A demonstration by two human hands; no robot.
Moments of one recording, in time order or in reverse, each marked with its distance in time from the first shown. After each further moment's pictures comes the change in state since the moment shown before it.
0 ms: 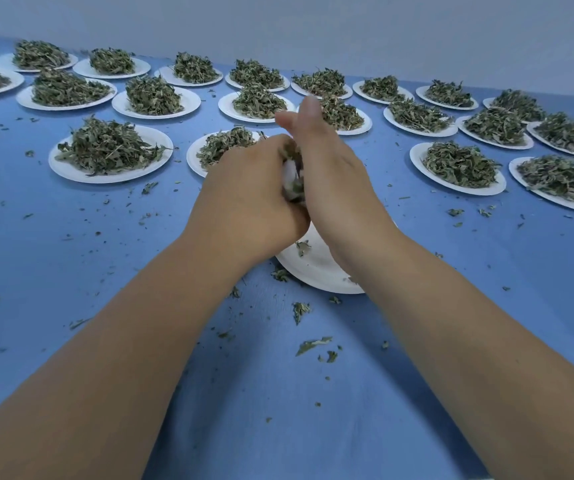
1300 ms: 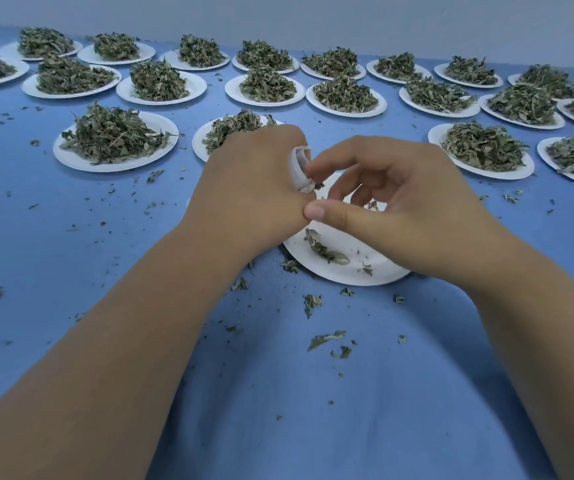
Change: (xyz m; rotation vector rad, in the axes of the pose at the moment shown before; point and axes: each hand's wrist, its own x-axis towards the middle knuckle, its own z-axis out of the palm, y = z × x) left_hand -0.001 -0.002 -0.005 0.021 -0.077 -0.061; right_hand -0.014 0.031 -0.060 -0.321 -0.196 -0.445
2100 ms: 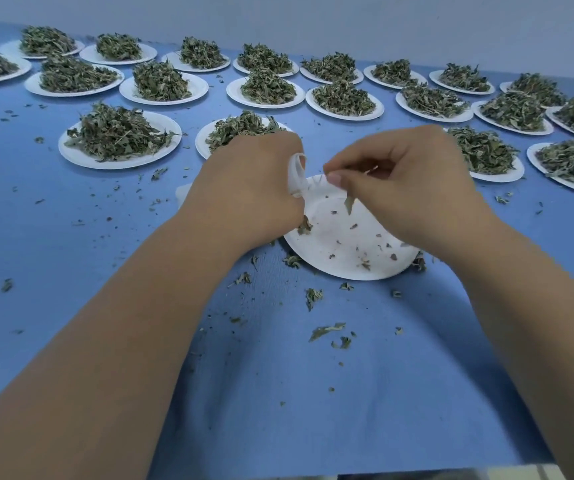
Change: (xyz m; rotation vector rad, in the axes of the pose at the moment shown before) left_hand 0.000 -0.013 -0.002 0.092 -0.076 0.034; right_hand 0.015 0.009 -0.004 -0.205 0.154 0.120
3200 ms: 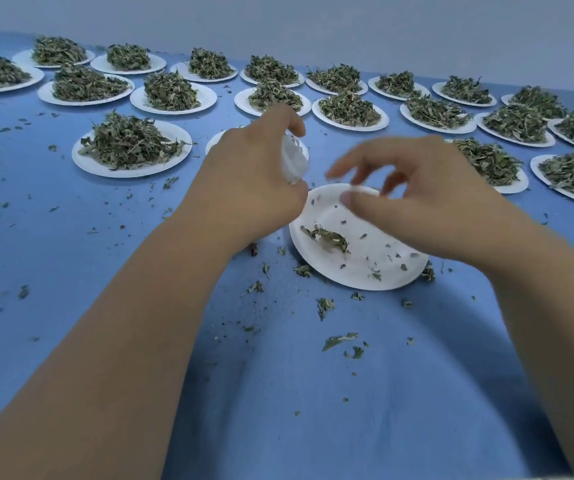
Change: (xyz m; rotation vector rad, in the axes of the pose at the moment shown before) left_hand 0.001 -0.004 -0.019 -0.231 0.074 -0.108; right_hand -0.001 -0.018 -0.016 -0.090 -0.201 -0.038
